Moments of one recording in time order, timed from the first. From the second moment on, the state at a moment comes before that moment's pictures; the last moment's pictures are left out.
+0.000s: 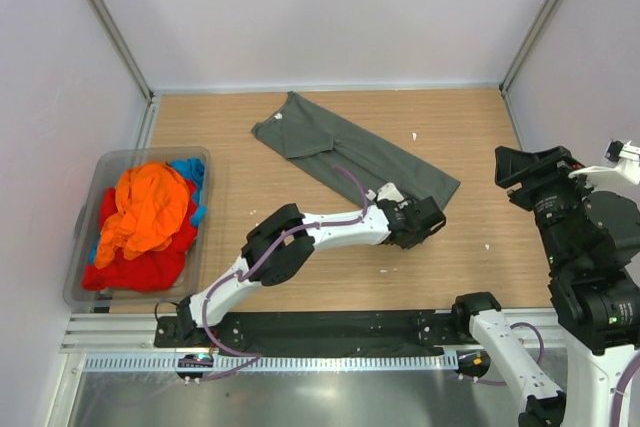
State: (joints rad) left arm -1.20 2.38 1.93 -0.61 -0.34 -1.63; right arm 0.13 0.62 1.38 -0.82 0.20 0.60
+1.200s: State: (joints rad) left arm -1.26 1.68 1.00 -0.82 -0.38 -1.51; right arm 0.13 0.73 1.05 -0.80 -0.06 0.58
